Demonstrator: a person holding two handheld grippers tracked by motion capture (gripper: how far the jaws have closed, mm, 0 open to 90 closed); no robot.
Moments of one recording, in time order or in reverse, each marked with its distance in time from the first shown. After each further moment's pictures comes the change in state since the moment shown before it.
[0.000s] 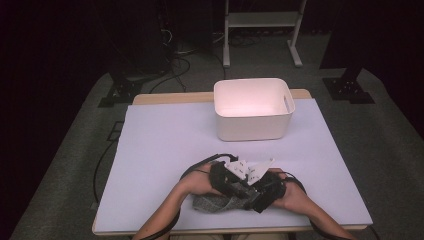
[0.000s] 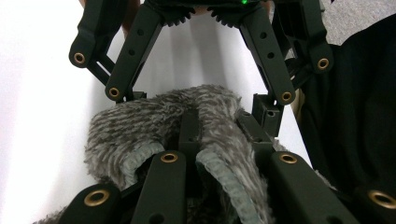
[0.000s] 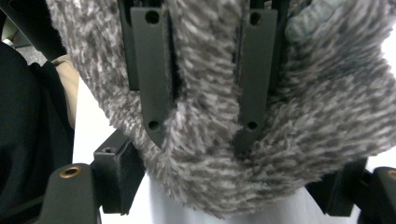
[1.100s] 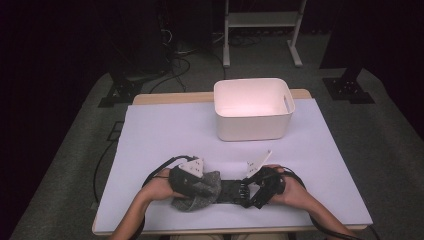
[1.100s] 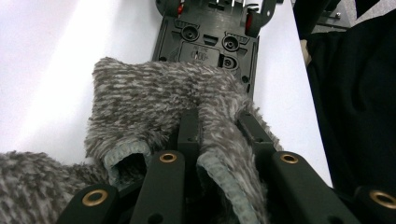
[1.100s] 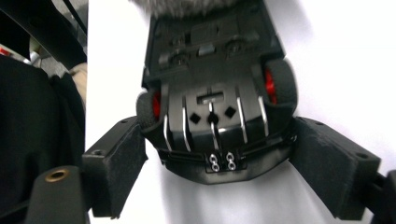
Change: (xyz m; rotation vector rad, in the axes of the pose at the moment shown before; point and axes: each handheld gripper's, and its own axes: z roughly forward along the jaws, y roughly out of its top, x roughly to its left) left arm -0.021 -0.087 -0.058 -0.043 0.104 -0.175; right arm -0.014 0.008 -0.003 0.033 0.064 0.084
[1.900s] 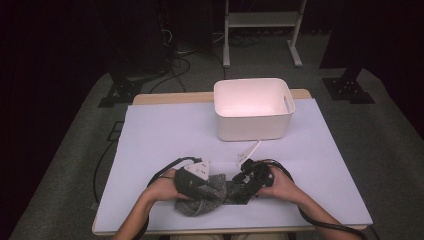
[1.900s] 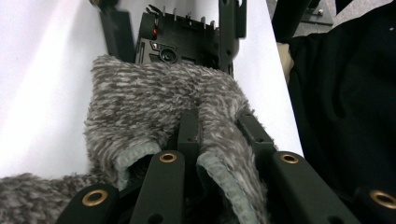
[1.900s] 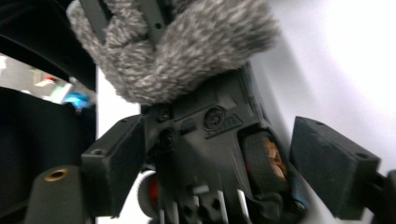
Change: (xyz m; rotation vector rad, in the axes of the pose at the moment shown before) left arm -0.006 0.015 0.007 0.004 -0.050 0.046; right arm -0.020 0.024 0.017 0.003 0.127 0.131
